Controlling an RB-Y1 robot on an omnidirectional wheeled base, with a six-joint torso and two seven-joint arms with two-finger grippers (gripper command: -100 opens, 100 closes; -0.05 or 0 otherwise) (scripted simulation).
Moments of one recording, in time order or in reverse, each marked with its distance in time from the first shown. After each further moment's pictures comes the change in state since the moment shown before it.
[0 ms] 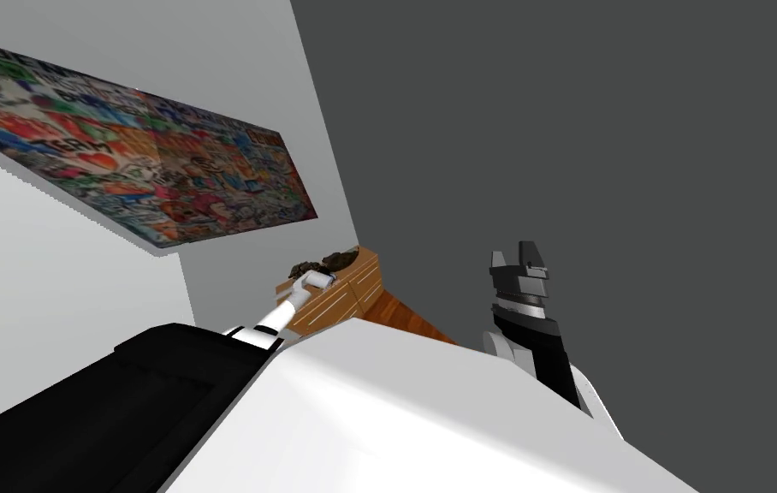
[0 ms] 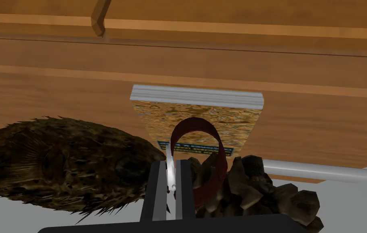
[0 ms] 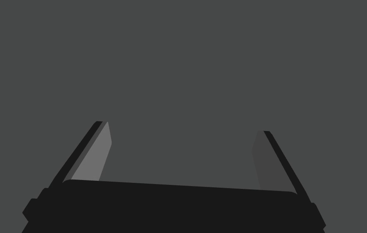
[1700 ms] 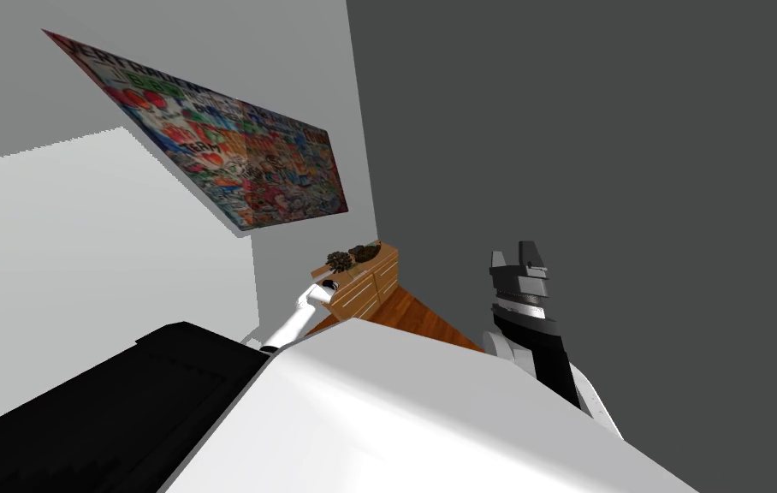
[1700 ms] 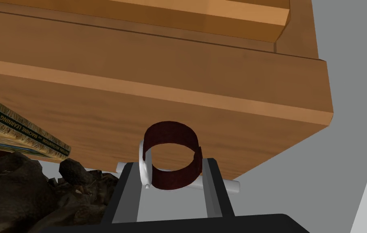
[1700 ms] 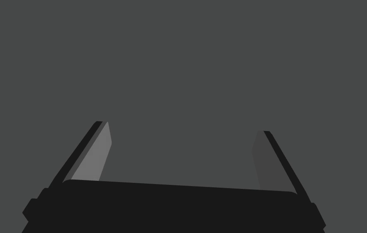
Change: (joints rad) left arm 0.101 -0.187 0.058 0.014 -0.204 -0.169 0.024; right arm 0.000 0.000 0.000 0.000 0.000 0.000 0.000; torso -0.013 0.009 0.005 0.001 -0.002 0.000
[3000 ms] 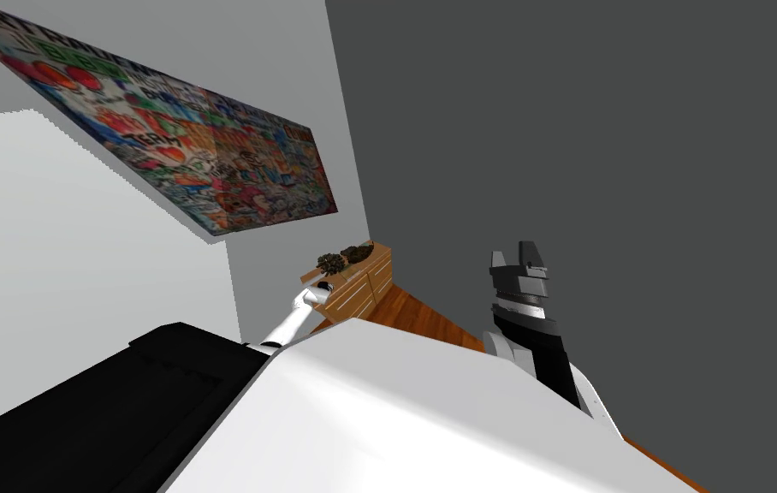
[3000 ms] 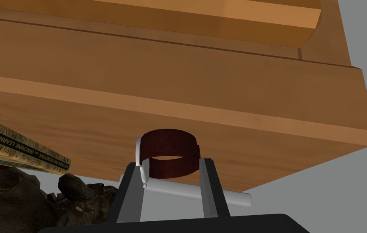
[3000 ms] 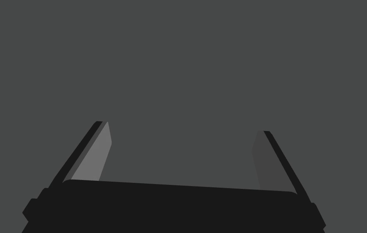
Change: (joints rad) left arm -0.035 0.025 0.032 0.172 0.016 -0.088 0.019; right arm 0.000 0.000 0.000 0.000 0.000 0.000 0.000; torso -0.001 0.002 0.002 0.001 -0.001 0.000
